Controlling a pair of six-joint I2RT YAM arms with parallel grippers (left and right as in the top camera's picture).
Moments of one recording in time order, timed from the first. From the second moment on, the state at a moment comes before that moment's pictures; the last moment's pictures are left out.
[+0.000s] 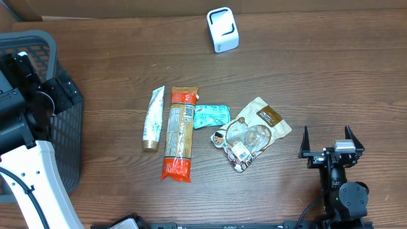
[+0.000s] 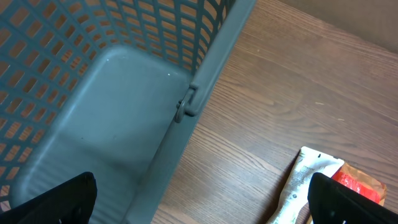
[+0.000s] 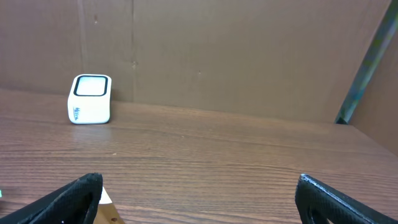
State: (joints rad) left arm 0.45 1.32 1.57 -1.10 -0.04 -0.09; right arm 0.16 0.01 0.02 -0.02 0.17 -0.11
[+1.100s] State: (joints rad) left arm 0.45 1.32 1.57 -1.10 -0.04 -0.09; right arm 0.16 0.10 0.22 -0.07 -0.14 0.02
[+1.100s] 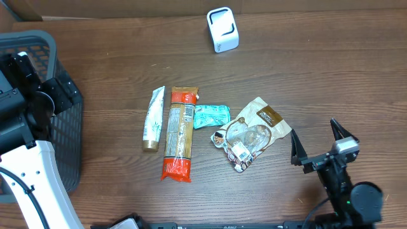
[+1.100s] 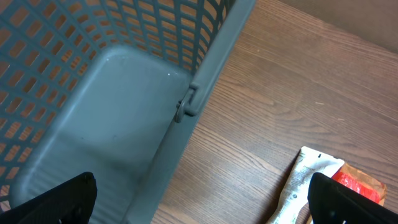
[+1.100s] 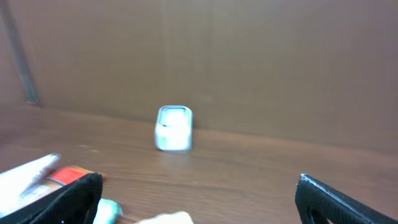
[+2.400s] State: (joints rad) left arm 0.45 1.32 1.57 -1.10 -0.03 -0.09; right arm 0.41 1.42 0.91 -0.42 -0.81 0.32
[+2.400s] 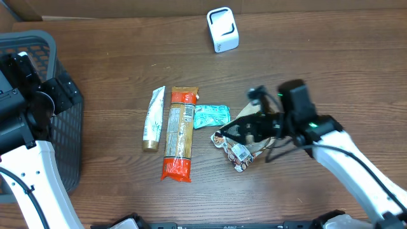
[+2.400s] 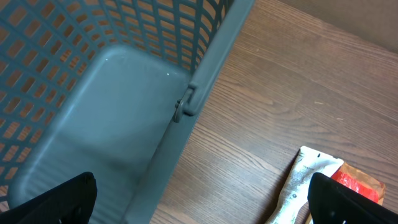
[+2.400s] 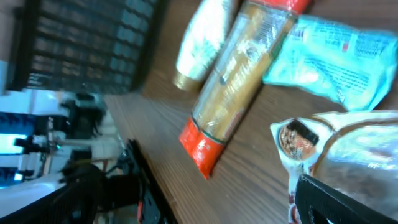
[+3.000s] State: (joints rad) left arm 0.45 1.32 1.57 -1.10 -0.03 -0.09; right arm 0.66 1.65 1.06 -0.37 -0.65 0.45
